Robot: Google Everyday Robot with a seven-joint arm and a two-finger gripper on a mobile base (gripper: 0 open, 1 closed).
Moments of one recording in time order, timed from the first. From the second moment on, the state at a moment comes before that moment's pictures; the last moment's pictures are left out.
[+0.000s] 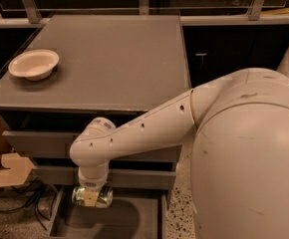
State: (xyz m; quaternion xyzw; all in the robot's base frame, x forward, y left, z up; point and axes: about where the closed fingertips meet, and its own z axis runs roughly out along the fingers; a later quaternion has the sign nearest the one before) arm 0.449 0.159 0.547 -0.67 0.73 0.08 0.06
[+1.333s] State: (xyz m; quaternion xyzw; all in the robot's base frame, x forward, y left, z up) arm 0.447 0.145 0.473 -0.63 0.76 0.12 0.05
